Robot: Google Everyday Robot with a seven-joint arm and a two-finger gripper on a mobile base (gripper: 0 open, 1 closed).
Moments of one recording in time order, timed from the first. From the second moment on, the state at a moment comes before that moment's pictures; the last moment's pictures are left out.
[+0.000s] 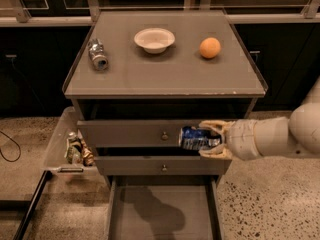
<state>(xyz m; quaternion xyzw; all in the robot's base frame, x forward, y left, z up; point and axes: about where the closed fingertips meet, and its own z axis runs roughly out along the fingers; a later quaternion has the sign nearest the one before) 0.486 -0.148 0.745 -0.67 0.60 0.07 0.42</state>
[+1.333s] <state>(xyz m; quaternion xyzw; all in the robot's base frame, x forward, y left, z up) 0.565 -0.130 0.865 -0.69 0.57 0.08 0.44</state>
